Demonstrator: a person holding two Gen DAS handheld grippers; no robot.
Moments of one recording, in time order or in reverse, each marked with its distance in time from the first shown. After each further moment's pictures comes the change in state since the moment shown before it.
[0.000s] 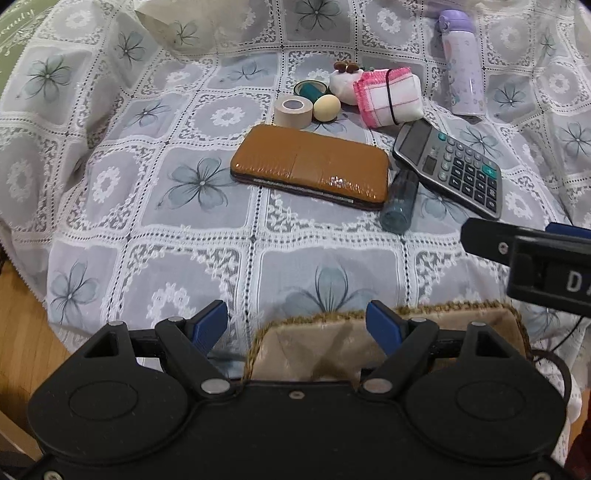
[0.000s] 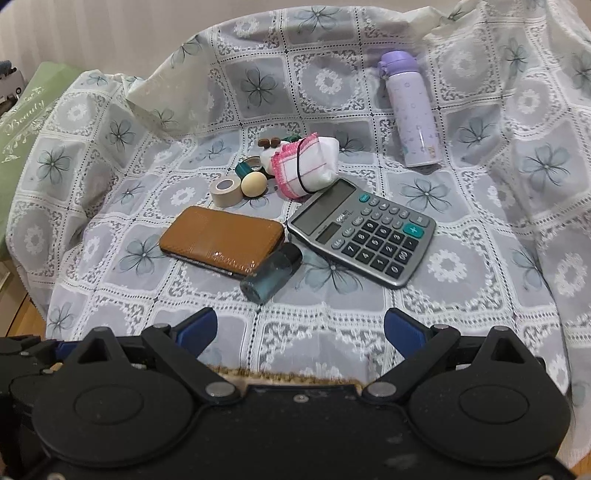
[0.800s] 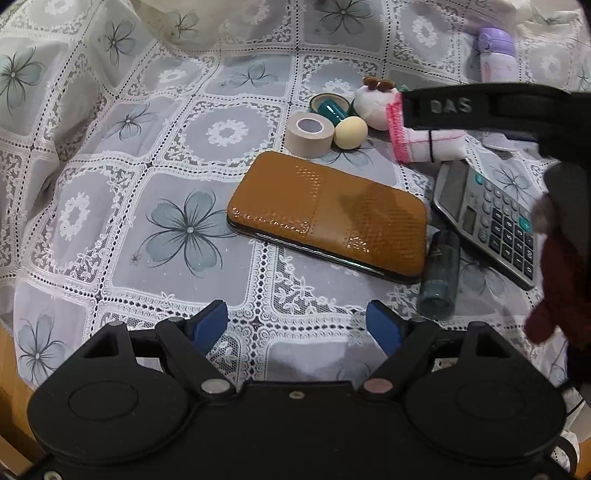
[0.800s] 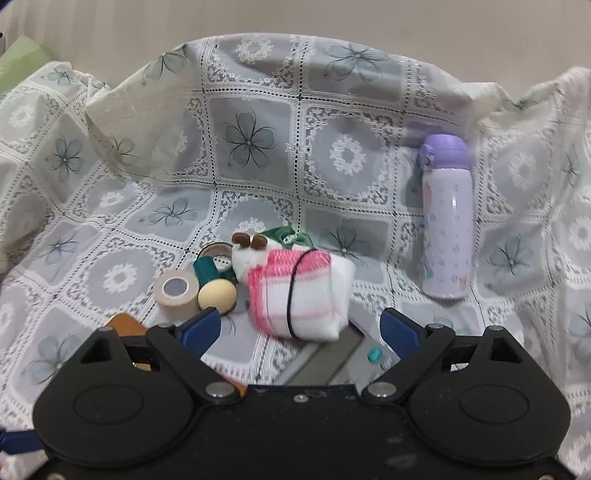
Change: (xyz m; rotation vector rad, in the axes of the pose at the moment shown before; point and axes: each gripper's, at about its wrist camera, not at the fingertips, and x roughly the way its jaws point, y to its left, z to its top) left arm 0.053 0.019 0.049 -0.066 0.001 -0.031; right arm 0.122 0.033 0.113 -0.172 -0.152 -0.152
